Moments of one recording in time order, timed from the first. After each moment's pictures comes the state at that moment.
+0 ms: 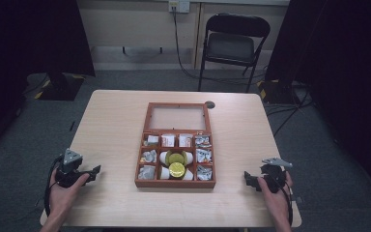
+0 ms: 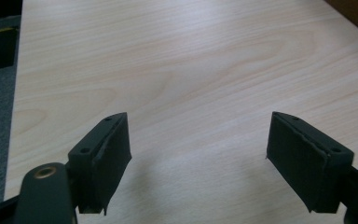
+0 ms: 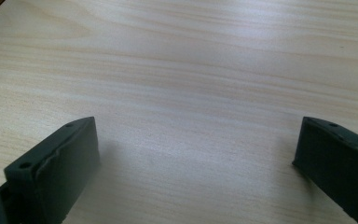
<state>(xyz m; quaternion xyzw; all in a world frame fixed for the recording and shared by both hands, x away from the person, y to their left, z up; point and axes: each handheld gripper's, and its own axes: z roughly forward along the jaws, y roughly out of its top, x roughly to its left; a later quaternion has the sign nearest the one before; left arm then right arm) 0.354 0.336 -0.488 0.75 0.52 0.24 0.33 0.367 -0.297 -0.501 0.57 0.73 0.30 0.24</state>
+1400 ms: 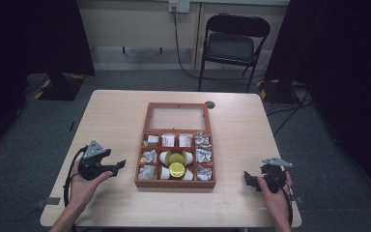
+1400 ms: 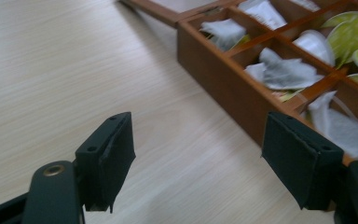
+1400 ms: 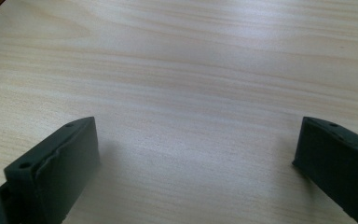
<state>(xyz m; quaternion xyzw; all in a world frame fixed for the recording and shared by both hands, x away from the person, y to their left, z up) 0.367 0.265 -0.451 0.78 0.42 0.20 0.42 0.367 -0.297 -0.501 0.57 0.73 0.30 0.24</state>
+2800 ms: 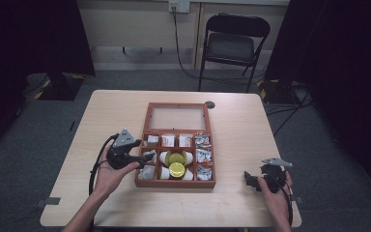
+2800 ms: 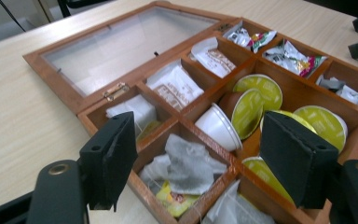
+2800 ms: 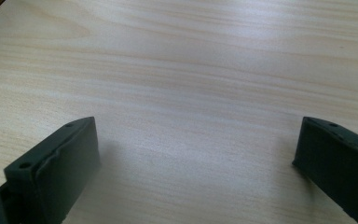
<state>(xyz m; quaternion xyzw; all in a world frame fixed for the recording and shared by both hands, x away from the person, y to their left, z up) 0.388 0.188 -0.415 0.81 0.34 0.17 0.45 0.367 -0.297 -0.501 0.57 0.73 0.30 0.24</state>
